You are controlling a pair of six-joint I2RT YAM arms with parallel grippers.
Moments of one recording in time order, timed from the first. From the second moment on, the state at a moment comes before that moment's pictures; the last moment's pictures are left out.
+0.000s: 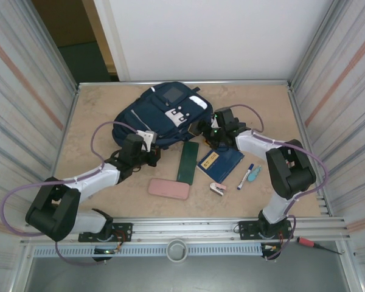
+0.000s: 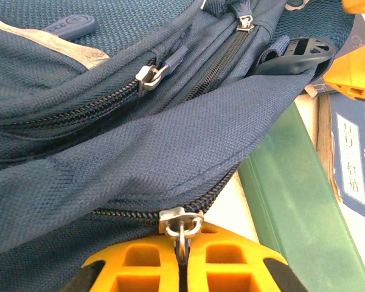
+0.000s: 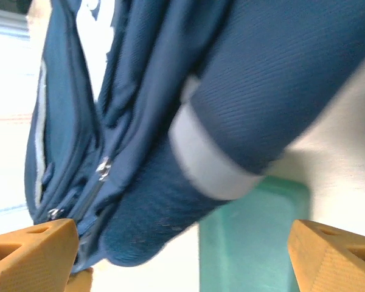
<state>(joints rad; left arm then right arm) -0.51 1.32 0.57 0.09 0.15 -0.28 0.46 1.72 1.02 -0.04 -0.38 0.96</state>
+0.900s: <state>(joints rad) -0.44 1.18 0.60 -0.10 0.07 -0.31 0.36 2.09 1.58 -0.24 -0.47 0.83</state>
